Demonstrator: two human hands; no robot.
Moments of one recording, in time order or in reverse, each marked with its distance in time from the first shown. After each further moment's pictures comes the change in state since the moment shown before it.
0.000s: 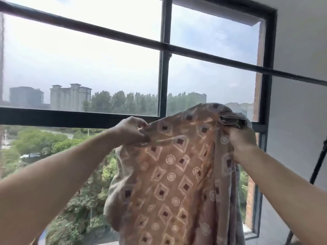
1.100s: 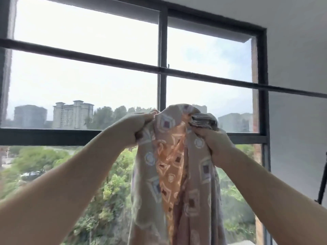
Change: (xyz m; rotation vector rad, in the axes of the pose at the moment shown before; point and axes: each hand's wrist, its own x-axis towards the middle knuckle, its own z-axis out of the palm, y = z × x) left_hand 0.014 0.071 -0.016 -0.957 -0.232 -0.286; right_hand -0.014 -0.034 0.035 0.300 -0.415 0.157
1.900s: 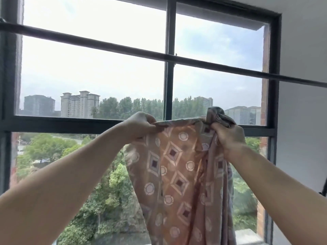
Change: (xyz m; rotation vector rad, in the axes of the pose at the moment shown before) left_hand -0.015 -0.023 -0.025 0.747 0.084 0.091; right_hand -0.003 0.013 -0.012 -0.363 0.303 -0.116
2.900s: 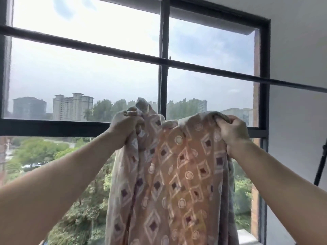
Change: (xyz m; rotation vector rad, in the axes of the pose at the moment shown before) left_hand 0.009 -0.010 0.001 -0.527 0.474 0.002; right_hand 0.013 -0.011 -0.018 0.011 0.006 -0.155
